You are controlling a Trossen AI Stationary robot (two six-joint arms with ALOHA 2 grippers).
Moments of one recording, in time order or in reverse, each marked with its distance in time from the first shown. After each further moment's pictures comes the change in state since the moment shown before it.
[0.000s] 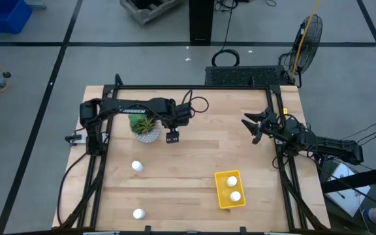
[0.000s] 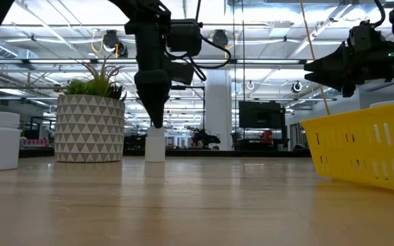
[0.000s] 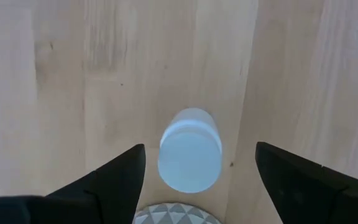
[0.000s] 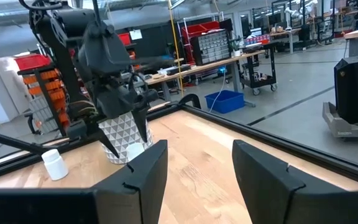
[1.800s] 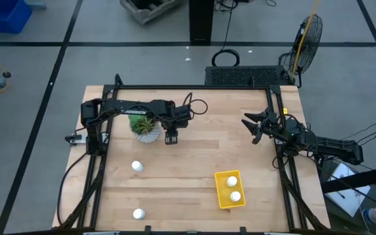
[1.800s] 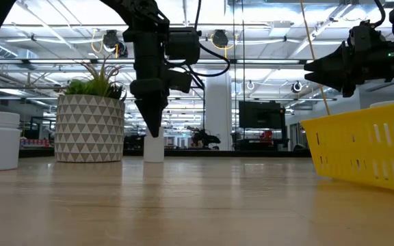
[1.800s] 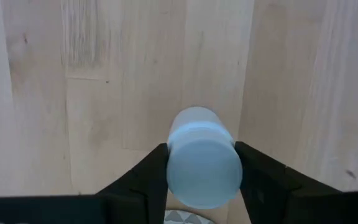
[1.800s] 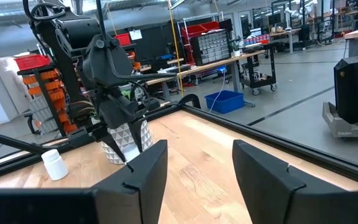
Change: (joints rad) left arm 0.005 0.009 -0.056 0.057 0.019 0.036; right arm 0.000 0.000 0.000 0.000 0.000 0.000
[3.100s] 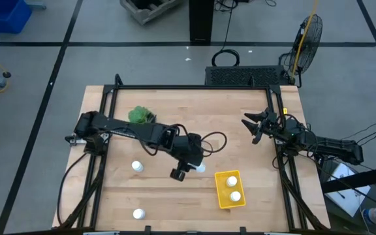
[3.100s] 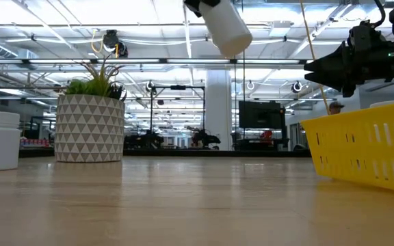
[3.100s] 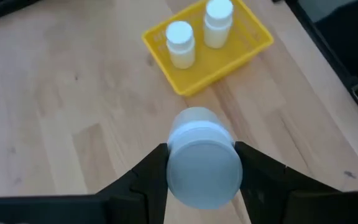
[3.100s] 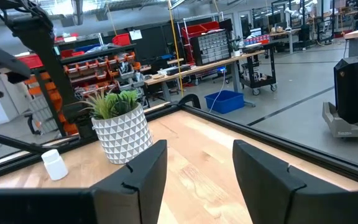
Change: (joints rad) left arm -0.411 -0.016 0.399 0.050 0.112 0.053; right arm 0.000 0.000 0.000 0.000 0.000 0.000
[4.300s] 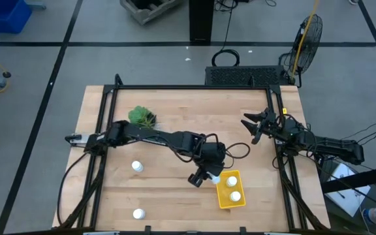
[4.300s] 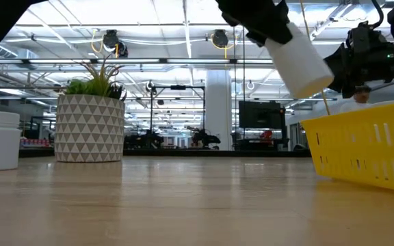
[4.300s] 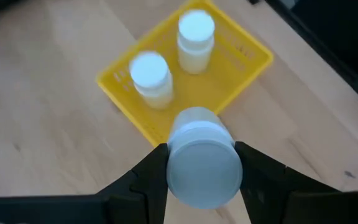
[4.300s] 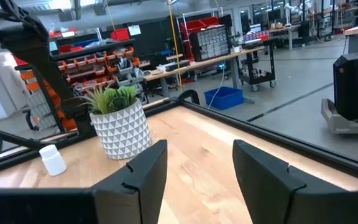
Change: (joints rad) left arm 0.023 0.378 0.355 -0.029 0.183 0.192; right arm 0.000 0.021 0.000 0.002 0.000 0.000
